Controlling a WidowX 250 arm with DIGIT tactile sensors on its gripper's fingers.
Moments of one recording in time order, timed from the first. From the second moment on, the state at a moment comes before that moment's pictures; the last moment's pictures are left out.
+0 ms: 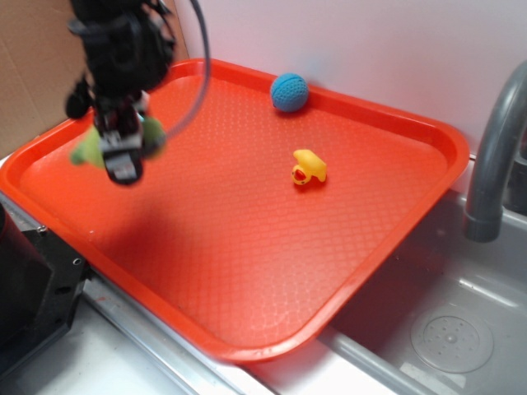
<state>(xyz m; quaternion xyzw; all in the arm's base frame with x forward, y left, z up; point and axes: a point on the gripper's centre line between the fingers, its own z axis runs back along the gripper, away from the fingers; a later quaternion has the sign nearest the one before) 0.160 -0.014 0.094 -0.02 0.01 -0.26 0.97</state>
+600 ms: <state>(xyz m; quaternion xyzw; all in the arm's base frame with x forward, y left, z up) 0.154 0.041 0.145 -0.03 -0.03 0.02 1.00</state>
